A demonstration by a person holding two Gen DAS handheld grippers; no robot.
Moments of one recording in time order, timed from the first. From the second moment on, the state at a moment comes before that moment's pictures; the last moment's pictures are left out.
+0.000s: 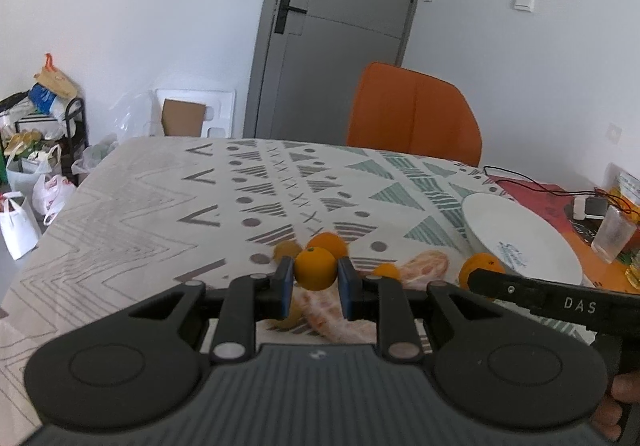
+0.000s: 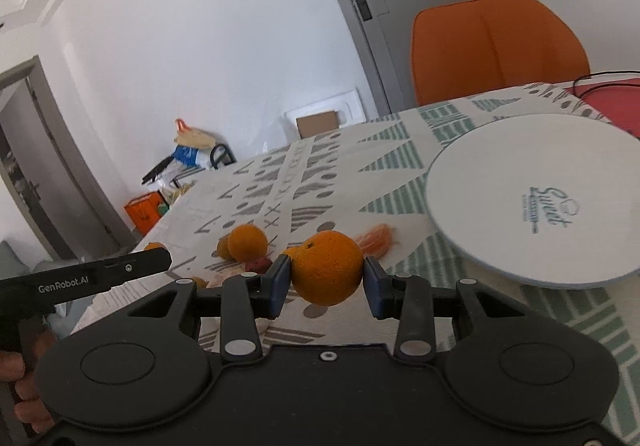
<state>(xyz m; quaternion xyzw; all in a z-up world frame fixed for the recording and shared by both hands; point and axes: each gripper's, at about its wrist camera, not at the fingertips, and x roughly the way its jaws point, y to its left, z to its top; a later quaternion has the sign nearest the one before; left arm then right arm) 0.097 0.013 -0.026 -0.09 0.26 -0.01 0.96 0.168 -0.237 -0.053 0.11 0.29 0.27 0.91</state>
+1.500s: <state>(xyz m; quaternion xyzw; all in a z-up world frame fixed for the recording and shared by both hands) 0.157 -0.132 -0.019 0.00 0.27 -0.11 0.96 0.164 -0.376 -0.057 0.19 0.23 0.15 0.94</state>
